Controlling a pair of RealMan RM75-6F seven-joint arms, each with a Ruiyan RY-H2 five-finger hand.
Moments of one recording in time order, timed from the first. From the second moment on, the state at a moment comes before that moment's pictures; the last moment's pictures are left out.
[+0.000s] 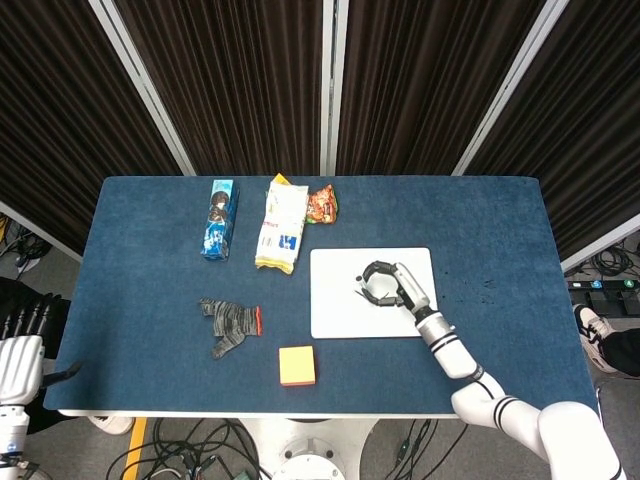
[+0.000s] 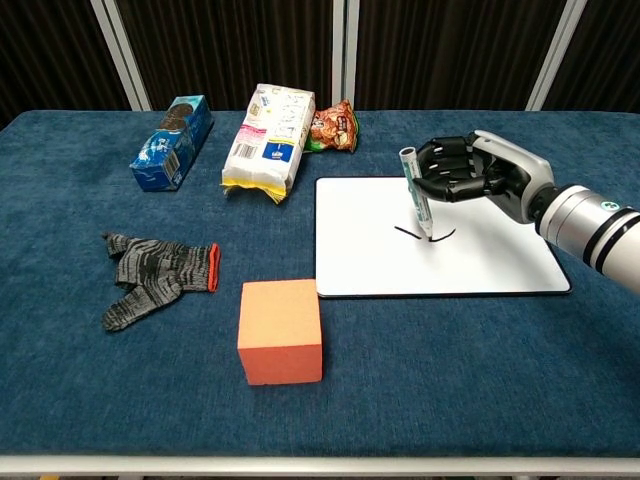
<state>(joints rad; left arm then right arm) -0.03 -1.22 -0.04 -1.53 1.42 1.49 0.04 0.70 -1.86 0.13 -0.80 -1.48 0.96 1.18</state>
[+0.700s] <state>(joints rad) -0.03 -1.23 -0.05 -1.52 1.42 1.48 0.03 0.69 -1.83 0.05 -0.87 -1.55 0.98 1.19</state>
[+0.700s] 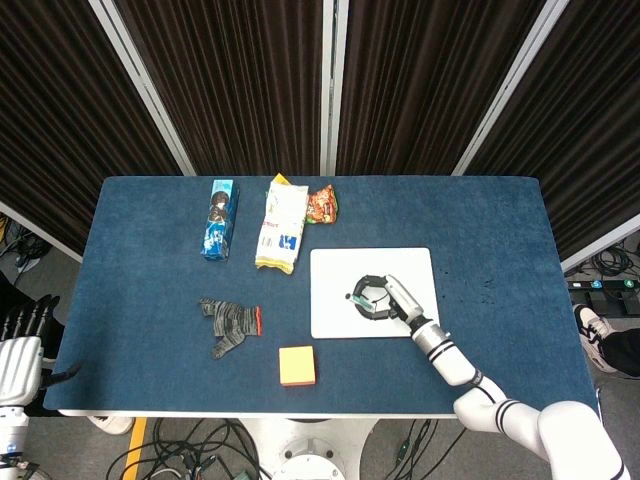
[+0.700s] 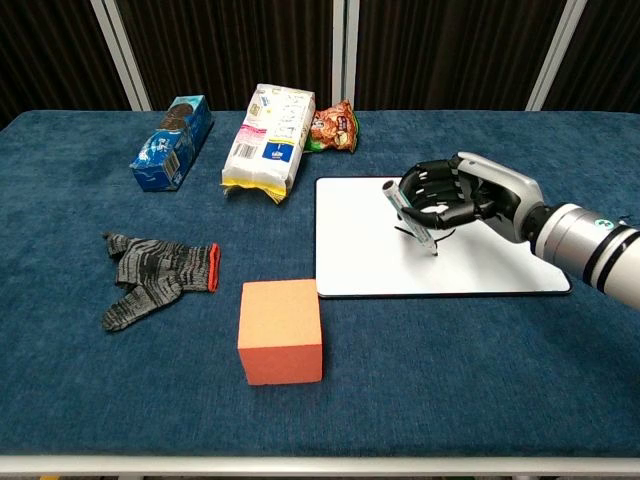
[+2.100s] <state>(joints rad) -0.04 -1.21 -0.04 -1.57 1.43 1.47 0.06 0.60 -1.55 -0.01 -0.84 -1.50 0.97 -0.03</state>
